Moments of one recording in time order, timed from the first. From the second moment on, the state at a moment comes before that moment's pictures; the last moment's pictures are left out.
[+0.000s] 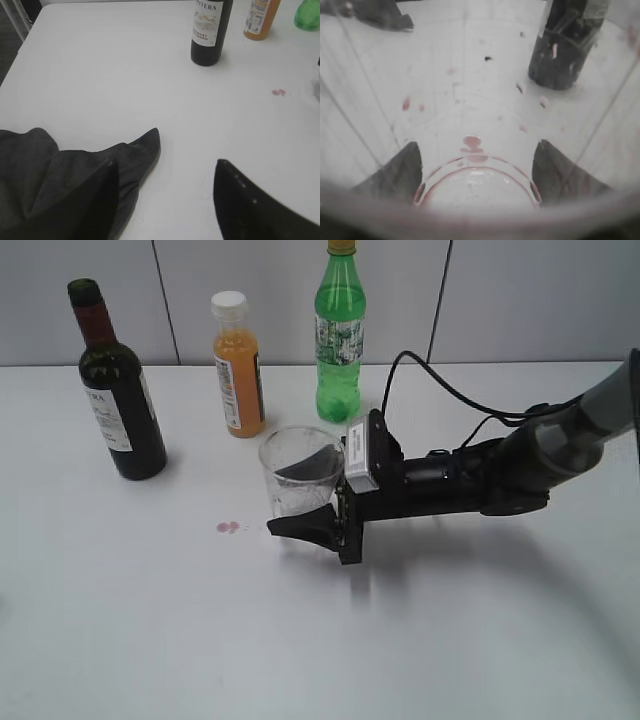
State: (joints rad) left arm 0.01 -0.01 -0.47 -0.17 1.09 0.09; right arm 0.38 2.38 -1.17 -1.30 -1.20 0.33
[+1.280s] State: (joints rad) left arm 0.01 -0.01 -0.47 -0.17 1.09 0.09; right arm 0.34 2.47 -1.27 -1.48 -1.18 0.47
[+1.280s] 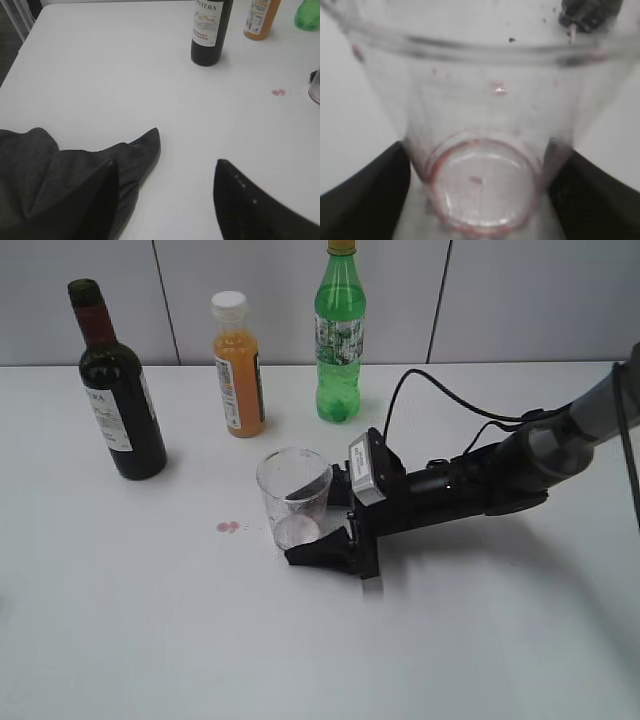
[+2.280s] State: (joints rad) left arm 0.01 -0.01 -0.47 -0.17 1.09 0.09; right arm 0.18 1.85 -1.04 -1.50 -0.46 0.83
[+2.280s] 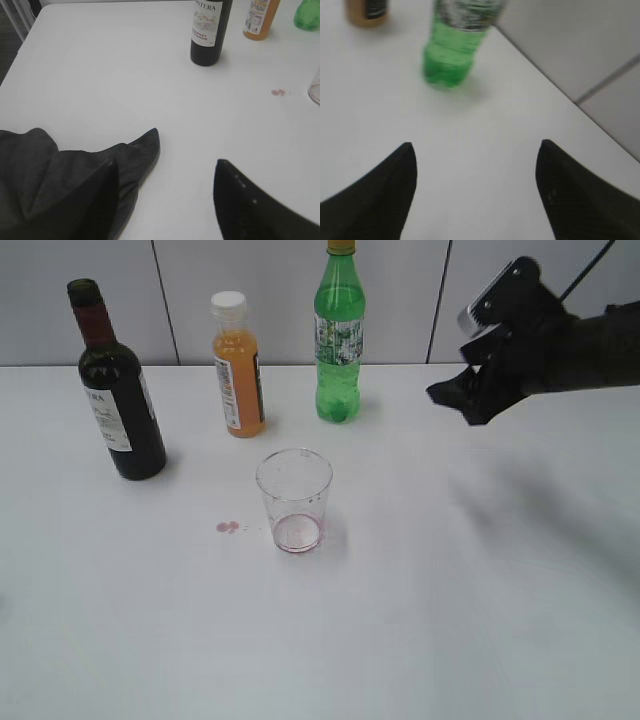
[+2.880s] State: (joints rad) left arm 0.01 -0.01 -0.47 -0.17 1.09 0.09; right arm 0.17 1.70 -1.14 -1.29 0.37 1.02
